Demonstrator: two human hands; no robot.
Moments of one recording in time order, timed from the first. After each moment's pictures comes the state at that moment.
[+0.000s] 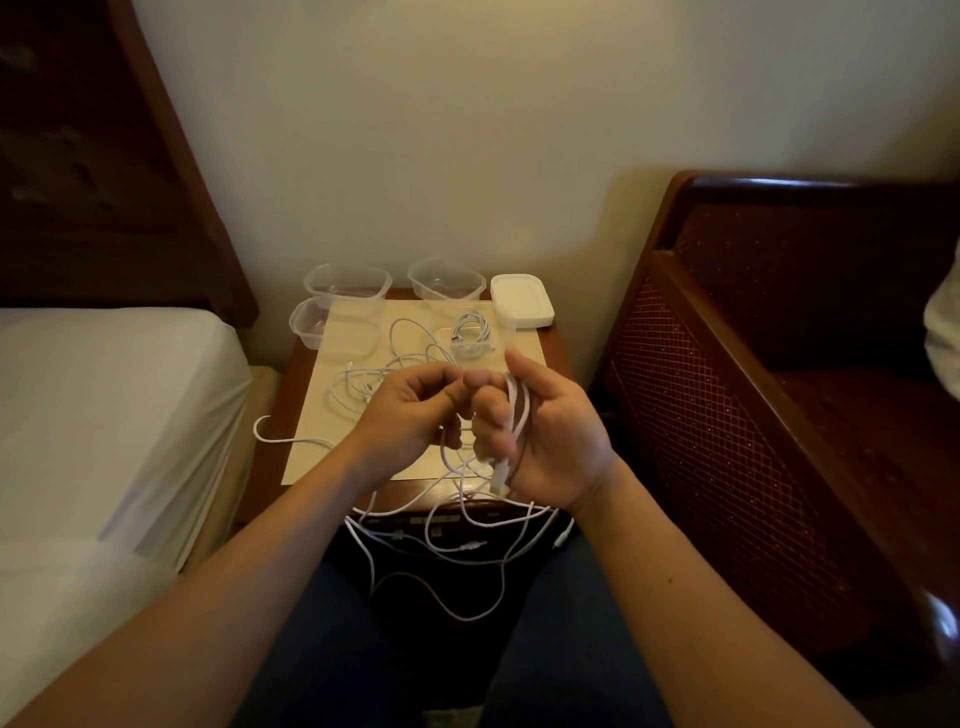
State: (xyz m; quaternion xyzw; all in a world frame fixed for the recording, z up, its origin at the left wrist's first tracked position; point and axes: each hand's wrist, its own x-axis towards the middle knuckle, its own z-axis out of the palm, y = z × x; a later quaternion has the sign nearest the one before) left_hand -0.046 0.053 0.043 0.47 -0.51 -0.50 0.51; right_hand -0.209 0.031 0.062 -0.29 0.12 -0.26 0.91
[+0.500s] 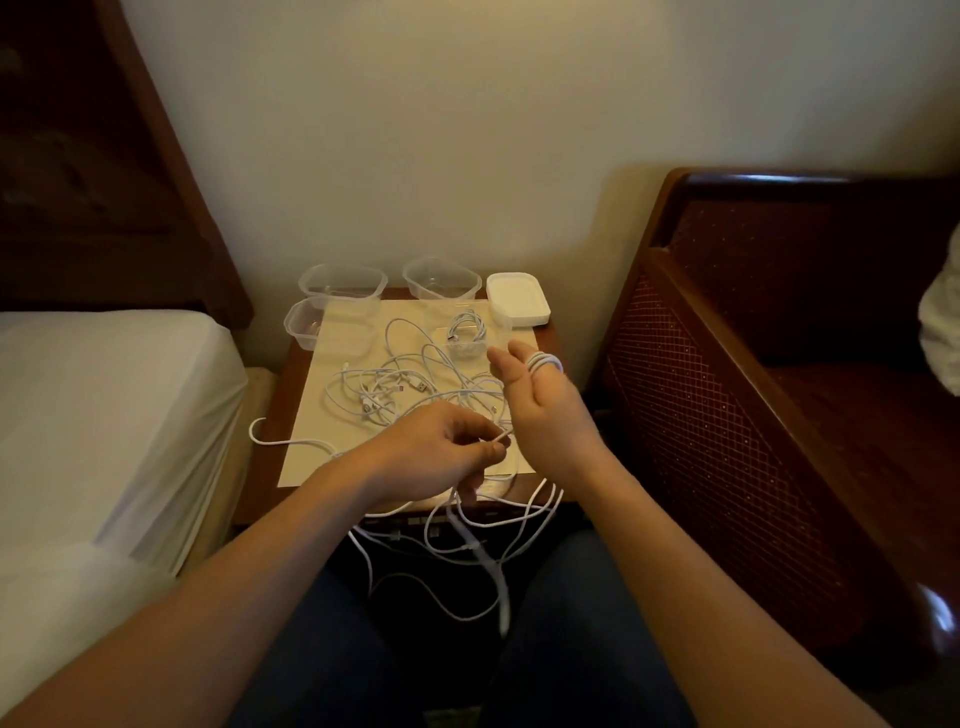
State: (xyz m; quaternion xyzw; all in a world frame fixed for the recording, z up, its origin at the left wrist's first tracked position) left_hand -0.061 0.061 0.050 0.55 -0.63 -0.50 0.24; right_hand -0.214 0.019 0.050 -0.68 0.45 -0.38 0.43
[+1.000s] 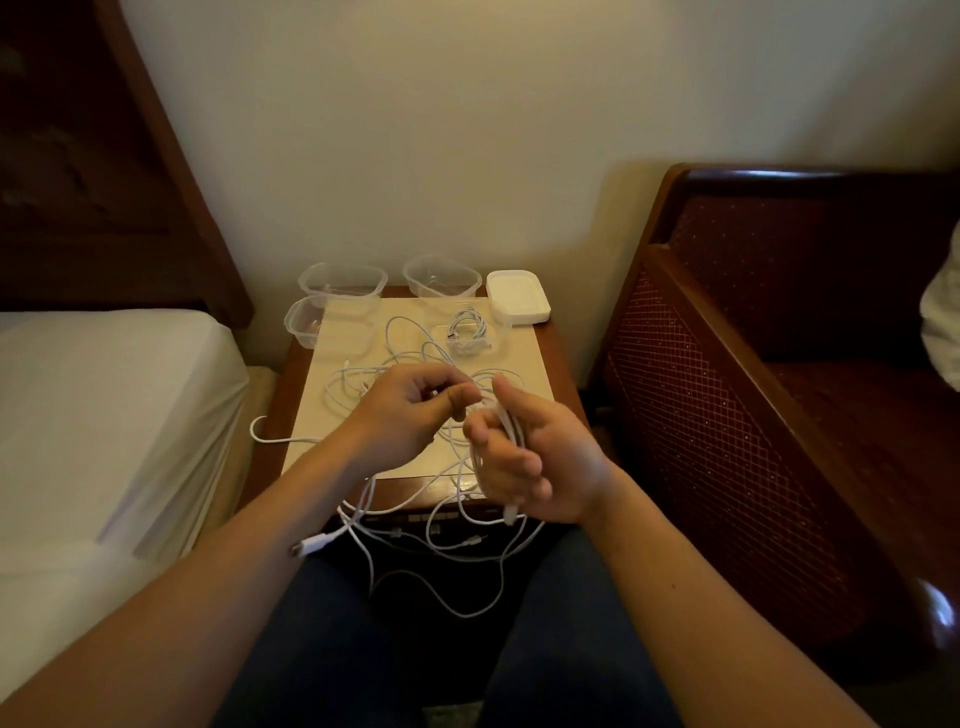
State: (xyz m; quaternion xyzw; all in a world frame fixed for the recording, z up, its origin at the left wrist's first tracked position) left_hand -0.035 0.043 0.040 0.50 -0.66 -0.37 0.42; right_hand -0.222 0.029 0.039 -0.37 0.14 -0.17 0.90
